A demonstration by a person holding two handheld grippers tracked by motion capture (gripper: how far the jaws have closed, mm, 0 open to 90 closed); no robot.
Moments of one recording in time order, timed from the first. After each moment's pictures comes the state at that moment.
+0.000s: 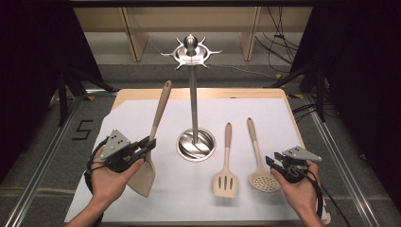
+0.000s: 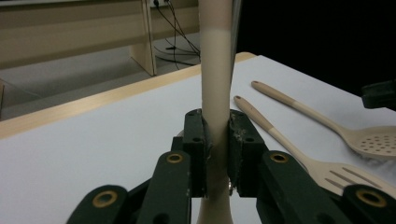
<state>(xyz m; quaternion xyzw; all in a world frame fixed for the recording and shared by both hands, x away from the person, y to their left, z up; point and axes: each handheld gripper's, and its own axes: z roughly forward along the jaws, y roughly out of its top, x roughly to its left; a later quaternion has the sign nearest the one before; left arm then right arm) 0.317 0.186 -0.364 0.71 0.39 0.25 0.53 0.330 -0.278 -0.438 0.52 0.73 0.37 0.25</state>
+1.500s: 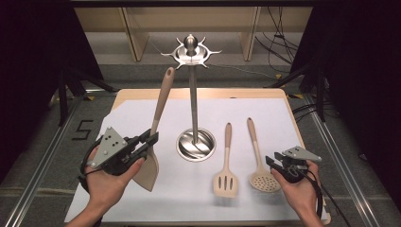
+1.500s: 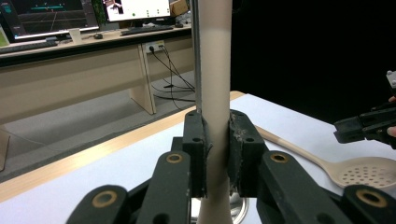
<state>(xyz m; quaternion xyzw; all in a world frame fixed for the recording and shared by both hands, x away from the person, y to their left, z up) 0.297 0.171 -0.325 0.69 0.33 0.30 0.57 0.332 -0.280 -0.438 0.50 0.74 0.37 0.25</state>
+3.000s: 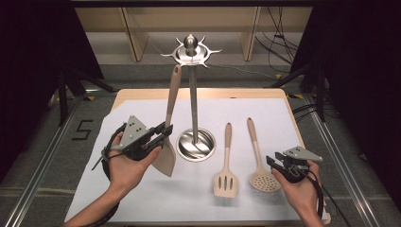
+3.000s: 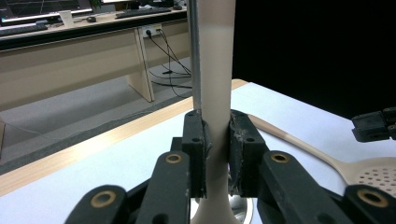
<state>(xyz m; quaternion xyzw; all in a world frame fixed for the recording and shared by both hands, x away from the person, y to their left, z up) 0.336 0.142 -0.333 0.71 0.33 0.29 0.55 0.332 -0.281 -0.438 0.51 0.73 0.38 0.25</state>
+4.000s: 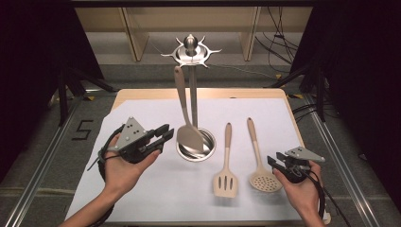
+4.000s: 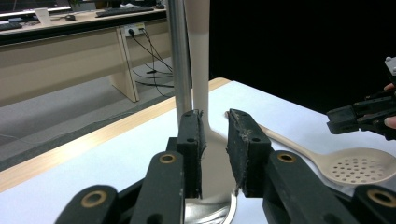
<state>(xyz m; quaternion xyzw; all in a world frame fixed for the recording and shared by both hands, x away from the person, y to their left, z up) 0.328 0.151 -0.328 0.72 0.31 0.27 0.55 0.329 -0.283 -0.438 0.53 0.72 0.38 0.24</state>
